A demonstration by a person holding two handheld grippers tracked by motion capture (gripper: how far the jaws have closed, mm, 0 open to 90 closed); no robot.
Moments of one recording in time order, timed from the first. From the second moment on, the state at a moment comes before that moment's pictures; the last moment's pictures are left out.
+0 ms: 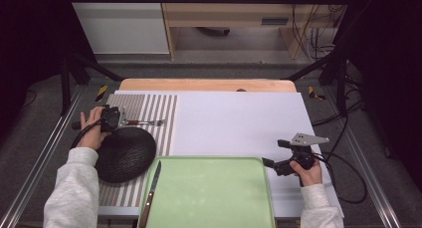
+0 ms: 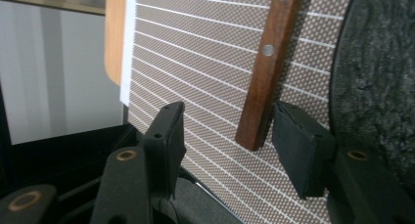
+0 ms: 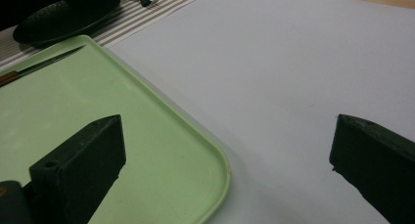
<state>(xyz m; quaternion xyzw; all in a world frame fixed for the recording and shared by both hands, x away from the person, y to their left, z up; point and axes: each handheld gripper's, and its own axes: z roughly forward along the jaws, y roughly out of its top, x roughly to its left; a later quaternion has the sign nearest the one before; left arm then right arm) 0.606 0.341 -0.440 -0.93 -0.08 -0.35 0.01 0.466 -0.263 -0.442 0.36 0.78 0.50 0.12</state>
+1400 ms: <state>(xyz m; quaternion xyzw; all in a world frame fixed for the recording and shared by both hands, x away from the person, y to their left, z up) 0.614 0.318 -0.455 -0.94 -0.04 -0.35 -0.02 0.466 -0.264 -0.442 0.36 0.78 0.50 0.12</state>
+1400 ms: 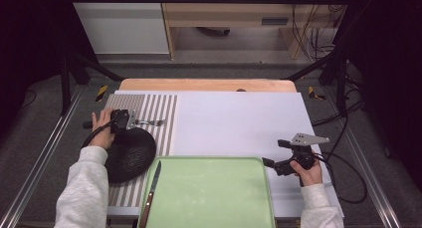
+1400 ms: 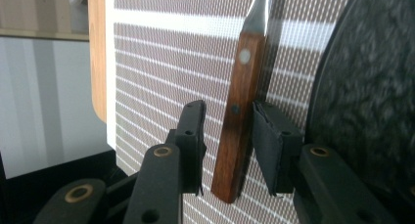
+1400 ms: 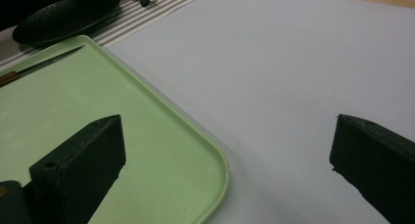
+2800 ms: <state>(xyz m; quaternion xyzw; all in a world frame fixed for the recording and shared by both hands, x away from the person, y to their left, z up) 0.621 0.299 -0.463 -0.94 0.02 -0.33 -0.03 0.466 -0.265 -0.441 0.36 0.78 0.50 0.12</state>
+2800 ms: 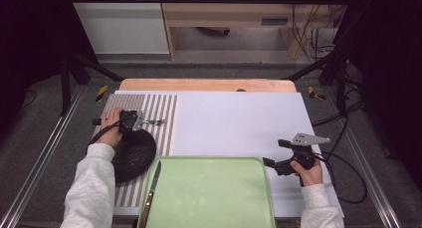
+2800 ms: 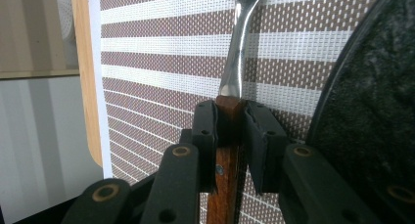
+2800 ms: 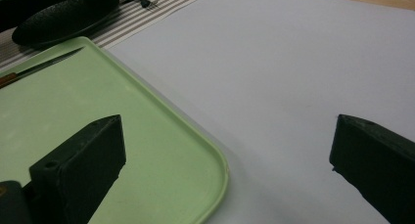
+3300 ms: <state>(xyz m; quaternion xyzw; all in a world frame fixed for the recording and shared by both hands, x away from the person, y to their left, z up) 0.618 0.297 -0.463 -0.94 0.01 -0.34 -0.02 0.466 -0.265 -0.441 0.36 0.78 0.50 0.12</state>
